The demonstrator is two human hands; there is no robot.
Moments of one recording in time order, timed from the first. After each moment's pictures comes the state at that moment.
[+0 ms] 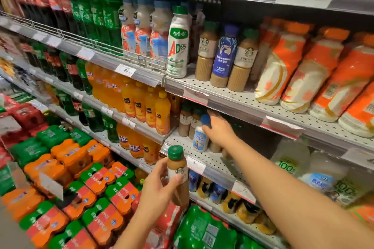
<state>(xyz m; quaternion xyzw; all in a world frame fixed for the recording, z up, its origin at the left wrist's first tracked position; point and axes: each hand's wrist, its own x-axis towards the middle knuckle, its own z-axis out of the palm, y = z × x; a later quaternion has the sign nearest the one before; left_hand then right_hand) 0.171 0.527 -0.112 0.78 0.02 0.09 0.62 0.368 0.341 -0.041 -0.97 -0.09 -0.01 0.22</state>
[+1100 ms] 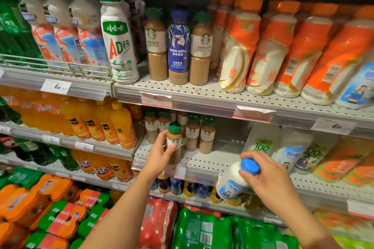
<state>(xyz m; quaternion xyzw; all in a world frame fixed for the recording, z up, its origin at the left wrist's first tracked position) 0.379 0.496 -0.171 0.81 -0.17 0.01 0.57 0.190 0.221 -0.056 -0.94 0.06 -0.12 0.30</state>
